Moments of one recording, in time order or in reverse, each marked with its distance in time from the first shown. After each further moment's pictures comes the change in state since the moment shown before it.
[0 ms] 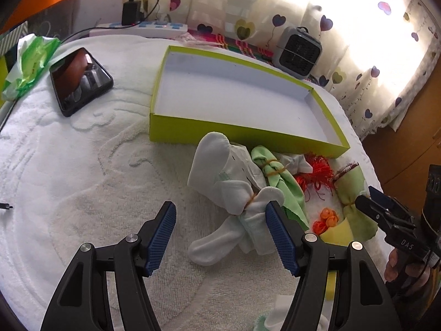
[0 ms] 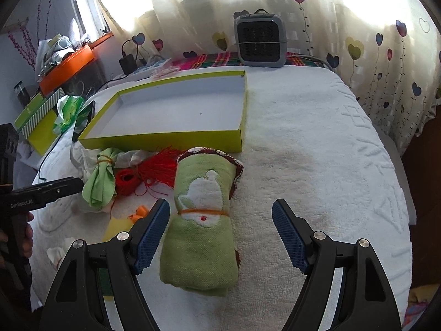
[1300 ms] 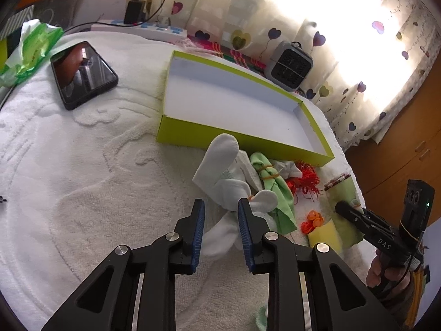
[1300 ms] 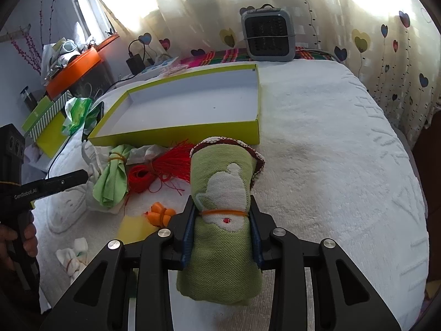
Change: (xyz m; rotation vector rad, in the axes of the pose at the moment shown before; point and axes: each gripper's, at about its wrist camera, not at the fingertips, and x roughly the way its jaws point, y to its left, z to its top) left arm -0.013 0.021 -0.005 -0.049 -0.026 -0.114; right arm 0.000 0.009 -0.008 0.032 -0.004 0.052
